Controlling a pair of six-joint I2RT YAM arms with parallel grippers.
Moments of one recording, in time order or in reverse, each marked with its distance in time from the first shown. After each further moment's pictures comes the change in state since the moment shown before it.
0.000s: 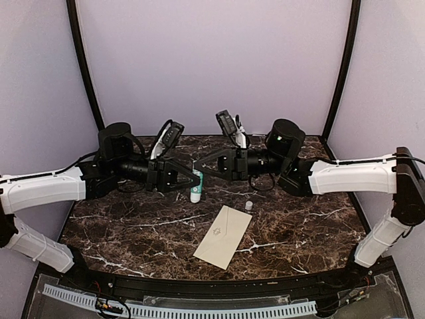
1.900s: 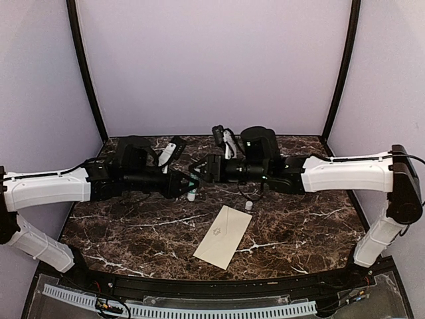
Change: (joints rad) left arm -0.055 0.041 0.011 -0.355 -0.709 0.195; right arm 0.070 0.090 0.157 -0.576 0.685 -0.056
